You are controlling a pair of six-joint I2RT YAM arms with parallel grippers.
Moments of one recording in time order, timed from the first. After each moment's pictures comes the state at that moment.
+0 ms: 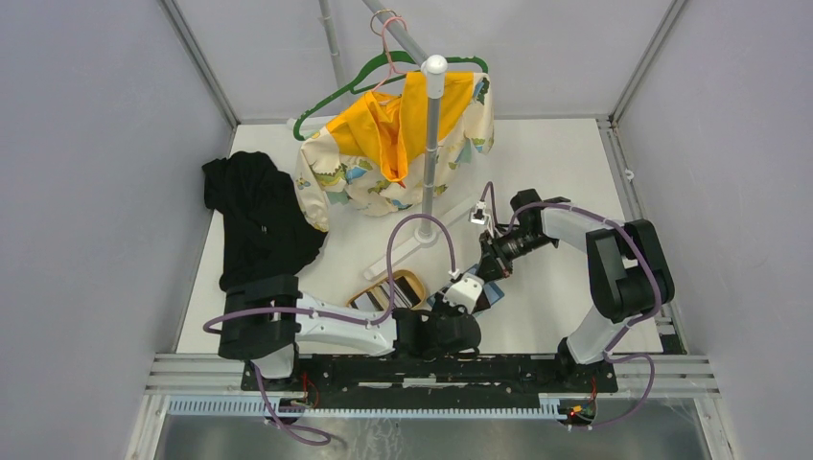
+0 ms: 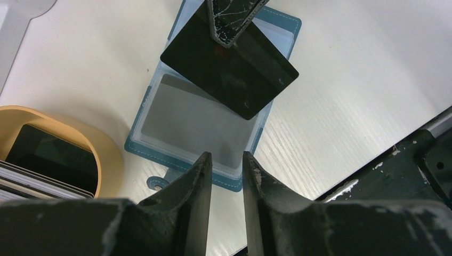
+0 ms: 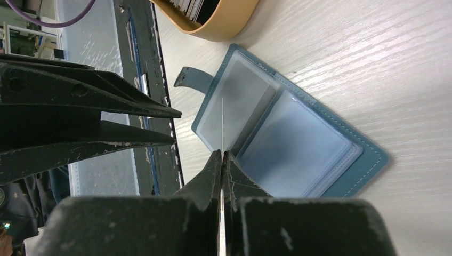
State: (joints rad) left arm -1.49 1.66 0.91 -0.10 -0.71 -0.67; right arm 0.24 1.70 0.93 -0.82 -1.07 -0.70
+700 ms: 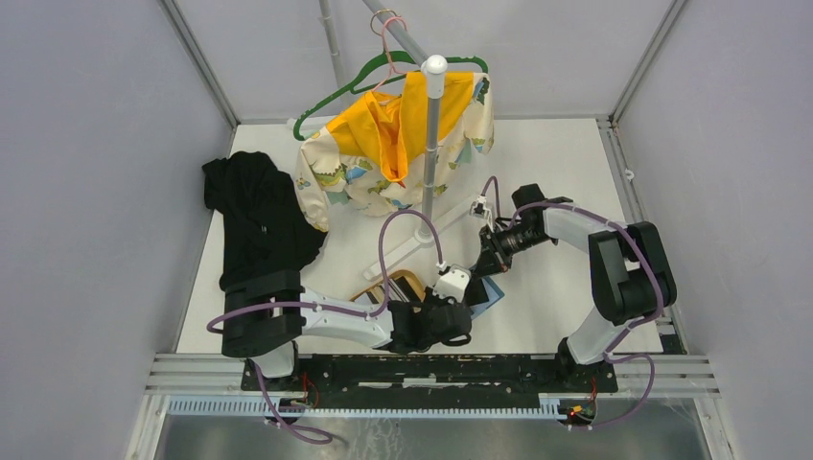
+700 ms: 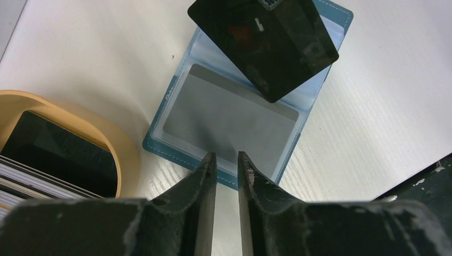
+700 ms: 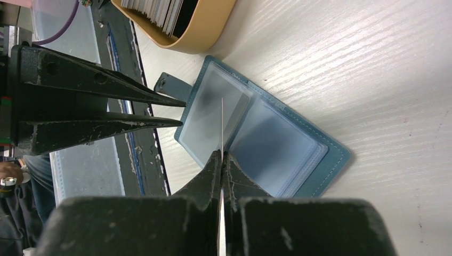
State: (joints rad) left arm -1.42 1.66 0.84 -0.06 -0.64 -0.71; right arm 0.23 1.68 0.93 -0.71 -1.03 -0.59
